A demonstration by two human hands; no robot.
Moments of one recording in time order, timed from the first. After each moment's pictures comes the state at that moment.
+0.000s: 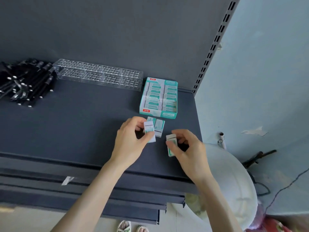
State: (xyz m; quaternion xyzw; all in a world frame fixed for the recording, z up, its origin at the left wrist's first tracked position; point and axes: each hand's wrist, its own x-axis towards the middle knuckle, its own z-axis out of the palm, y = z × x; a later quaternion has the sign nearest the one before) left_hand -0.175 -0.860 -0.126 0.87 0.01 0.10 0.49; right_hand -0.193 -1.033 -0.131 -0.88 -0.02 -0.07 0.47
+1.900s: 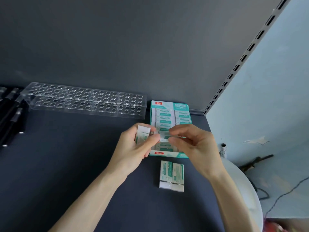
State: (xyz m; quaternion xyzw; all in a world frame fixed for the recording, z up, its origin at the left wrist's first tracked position) left_hand -0.063 -0.818 -0.111 0.67 -0.01 -0.07 0.74; right_hand -0.070 -0.992 -0.096 -0.78 -0.05 -0.03 0.62
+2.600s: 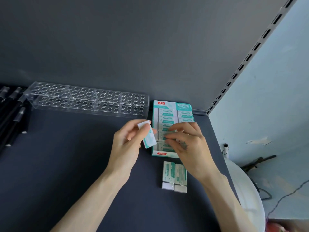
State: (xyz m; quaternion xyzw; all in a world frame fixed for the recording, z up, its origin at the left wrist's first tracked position) left_hand -0.062 -0.816 -0.113 0.61 0.02 0.01 0.79; right_hand -0.060 -0.982 -0.113 -0.92 -0.16 -0.19 0.29
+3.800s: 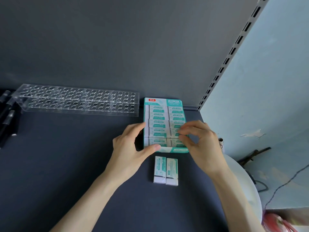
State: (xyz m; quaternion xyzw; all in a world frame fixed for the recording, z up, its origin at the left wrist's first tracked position) left_hand -0.070 -0.819 -0.126 0.87 -0.07 -0.01 0.49; right_hand -0.073 -1.019 -0.108 -0.93 -0.03 -0.14 0.33
